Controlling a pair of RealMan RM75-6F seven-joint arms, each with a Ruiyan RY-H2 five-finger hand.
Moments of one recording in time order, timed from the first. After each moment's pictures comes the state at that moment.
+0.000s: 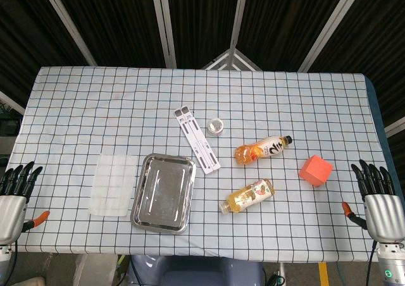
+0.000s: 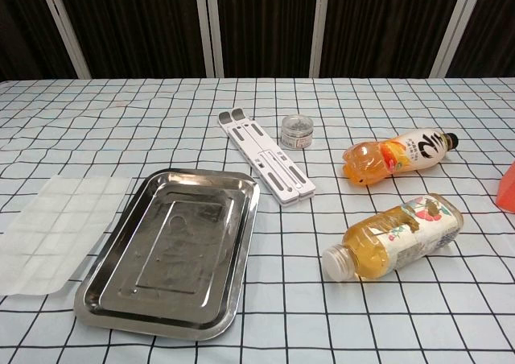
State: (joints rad) left arm -0.02 -1.15 -0.01 -1.69 1.58 1.57 0.24; right arm 0.04 -1.16 0.07 -1.57 -1.56 1.57 -0.07
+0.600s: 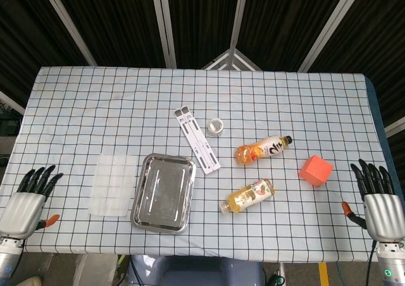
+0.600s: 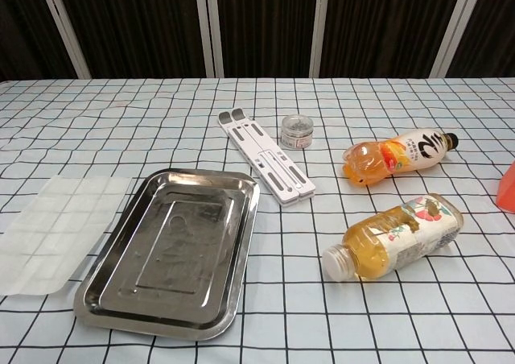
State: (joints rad) left arm -0.10 -1.13 0.01 -1.68 1.57 1.39 0.27; right arm 0.05 -1.16 0.07 -1.57 -1.56 1.57 -0.07
